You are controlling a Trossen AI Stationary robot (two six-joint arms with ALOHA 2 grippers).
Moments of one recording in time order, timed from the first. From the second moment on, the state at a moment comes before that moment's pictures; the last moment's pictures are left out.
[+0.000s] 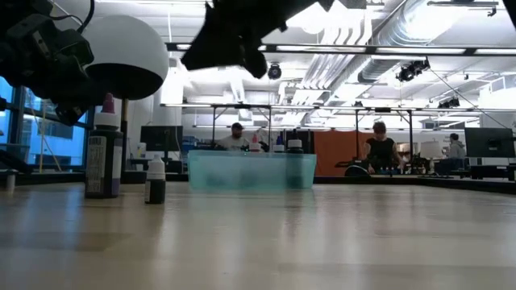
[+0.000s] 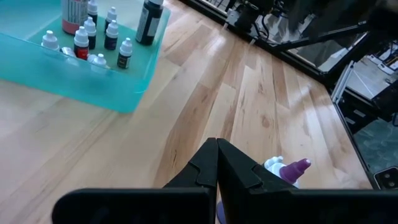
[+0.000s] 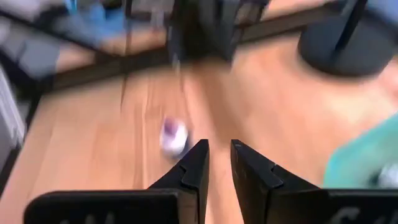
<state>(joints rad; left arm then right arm) 0.00 0.01 0.17 -0.47 -0.10 -0.48 0.06 1.92 1.49 -0.07 0.12 0.29</state>
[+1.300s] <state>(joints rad) 0.00 0.01 0.17 -0.48 -0.10 -0.48 0.17 2.16 2.03 -0.74 0.03 0.17</state>
